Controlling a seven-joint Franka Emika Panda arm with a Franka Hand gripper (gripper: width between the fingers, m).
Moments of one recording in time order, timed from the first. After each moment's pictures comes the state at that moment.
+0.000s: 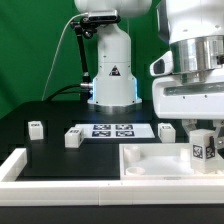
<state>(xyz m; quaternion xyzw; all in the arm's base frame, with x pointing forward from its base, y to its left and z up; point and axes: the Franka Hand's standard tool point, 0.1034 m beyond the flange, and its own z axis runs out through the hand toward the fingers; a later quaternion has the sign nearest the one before) 0.612 0.119 0.069 -0.85 0.52 -0.06 0.09</state>
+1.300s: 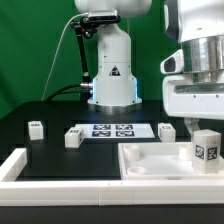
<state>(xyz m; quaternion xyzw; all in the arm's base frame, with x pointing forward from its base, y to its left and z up) 0.618 0.133 0.071 -0.90 0.43 -0.05 0.07</state>
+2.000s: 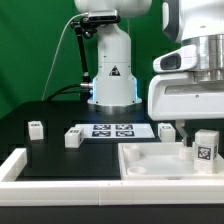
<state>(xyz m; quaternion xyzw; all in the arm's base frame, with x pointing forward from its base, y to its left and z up) 0.619 0.127 0.072 -0.99 0.09 -0.08 0.03</state>
